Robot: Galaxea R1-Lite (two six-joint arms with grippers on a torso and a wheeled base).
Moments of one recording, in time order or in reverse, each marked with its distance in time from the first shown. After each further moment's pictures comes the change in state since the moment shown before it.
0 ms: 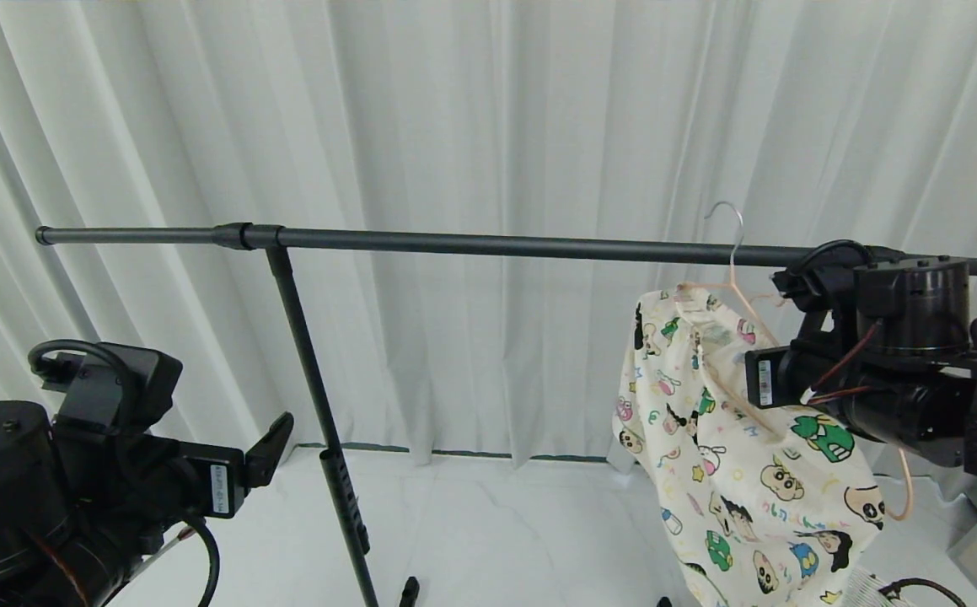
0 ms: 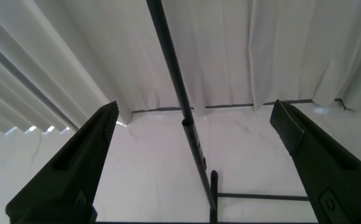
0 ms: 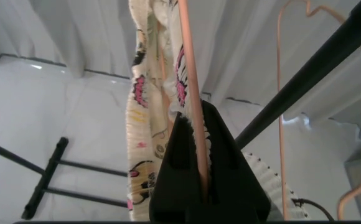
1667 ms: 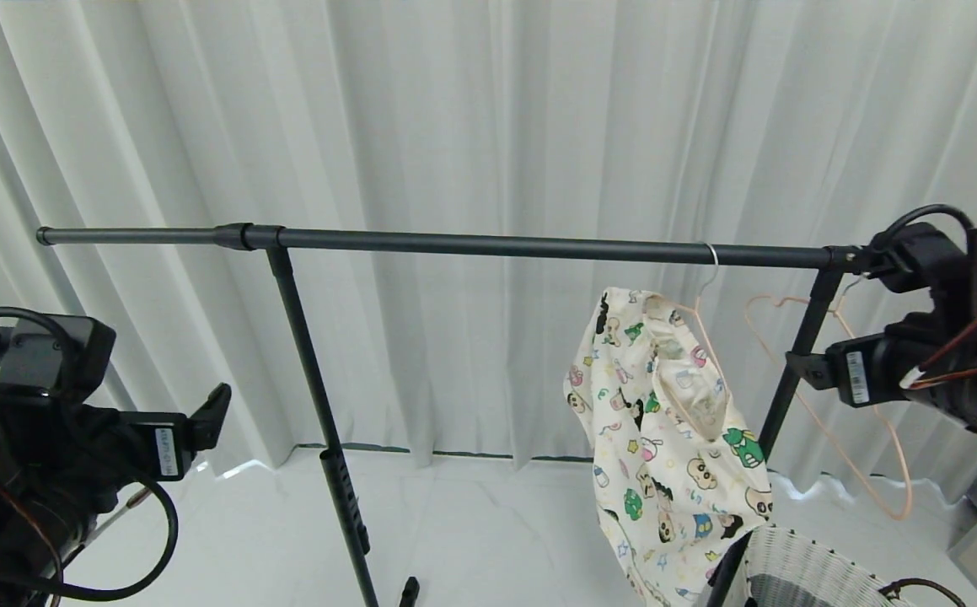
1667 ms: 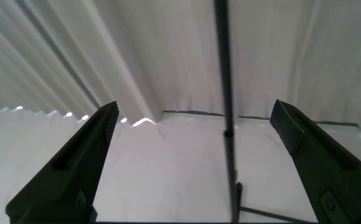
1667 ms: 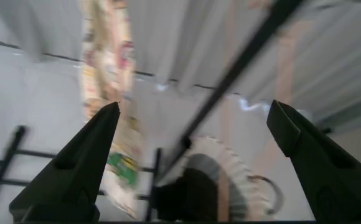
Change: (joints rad) left arm 0.198 -0.015 -0.043 -0.001 0.001 0.049; right arm -0.048 -0.216 -0.059 0.326 -0.124 -0.118
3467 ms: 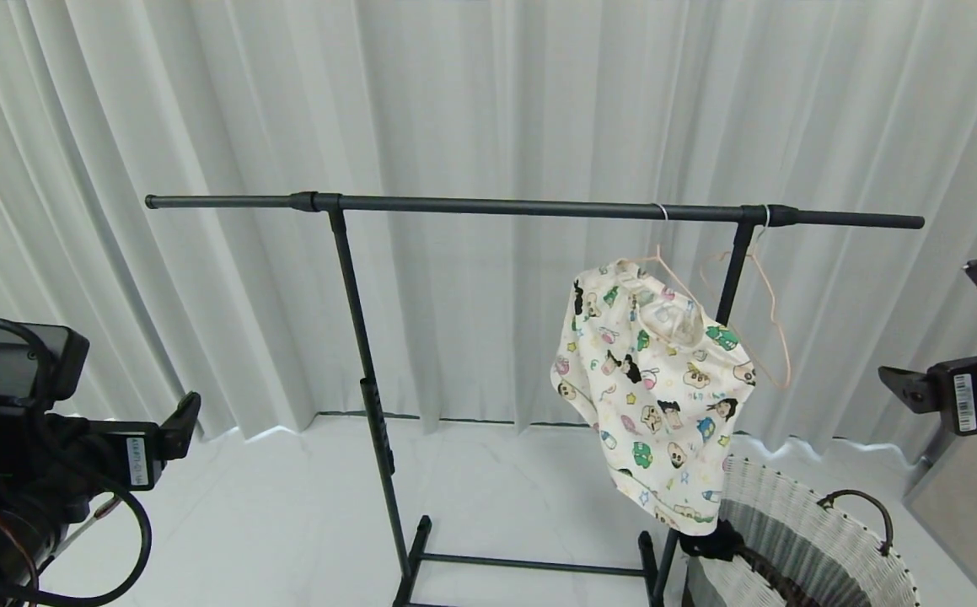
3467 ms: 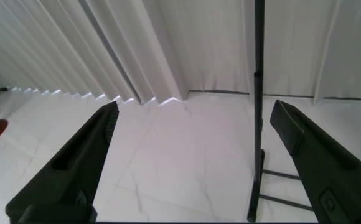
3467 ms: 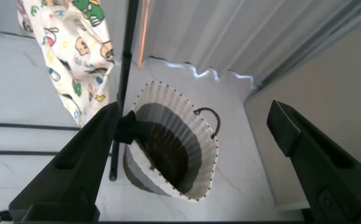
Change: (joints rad) left arm 0.063 -0.028 0.029 0.000 -0.004 0.044; right arm -0.079 -0.176 0.095 0.041 -0.059 -0.034
